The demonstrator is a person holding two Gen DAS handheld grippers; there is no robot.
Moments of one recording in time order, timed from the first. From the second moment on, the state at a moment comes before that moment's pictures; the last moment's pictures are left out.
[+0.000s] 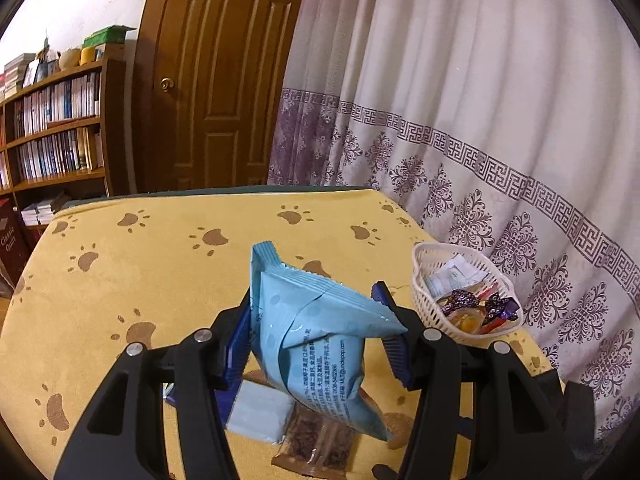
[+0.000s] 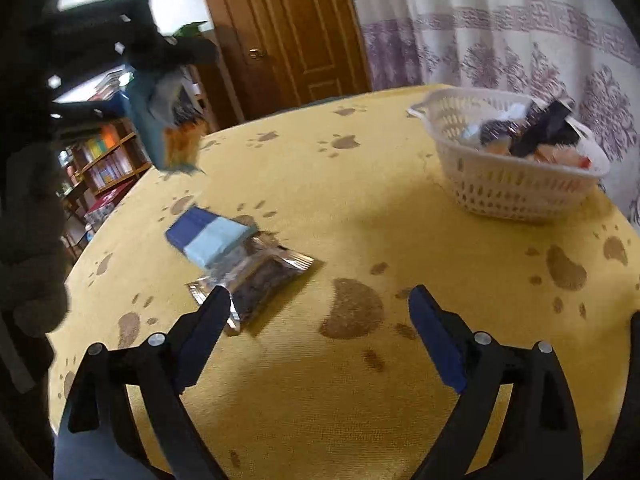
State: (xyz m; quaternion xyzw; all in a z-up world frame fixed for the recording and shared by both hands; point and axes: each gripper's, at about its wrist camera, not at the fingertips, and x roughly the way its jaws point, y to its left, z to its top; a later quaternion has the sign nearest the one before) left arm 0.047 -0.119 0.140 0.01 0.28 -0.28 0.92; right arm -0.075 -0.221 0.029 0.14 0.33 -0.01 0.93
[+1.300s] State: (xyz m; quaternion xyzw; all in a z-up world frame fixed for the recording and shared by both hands) left arm 0.084 -0.333 0.150 0.16 0.35 -0.40 0.83; right arm -0.103 -0.256 0.036 0.23 0.27 0.01 0.94
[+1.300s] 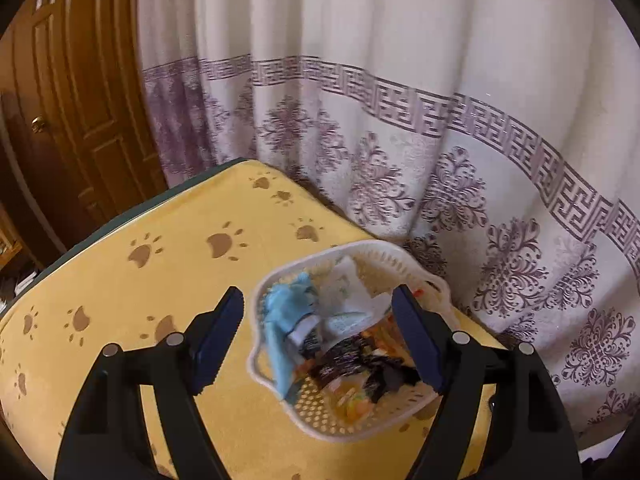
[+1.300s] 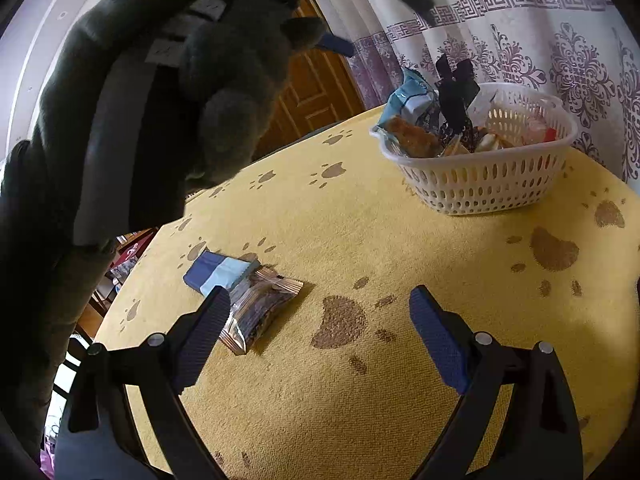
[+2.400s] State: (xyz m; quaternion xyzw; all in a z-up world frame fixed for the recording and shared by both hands) left arm 0.070 -0.087 0.120 0.07 0.36 -0.20 0.91; right arm -0.105 -0.257 0.033 0.23 0.27 0.01 0.94
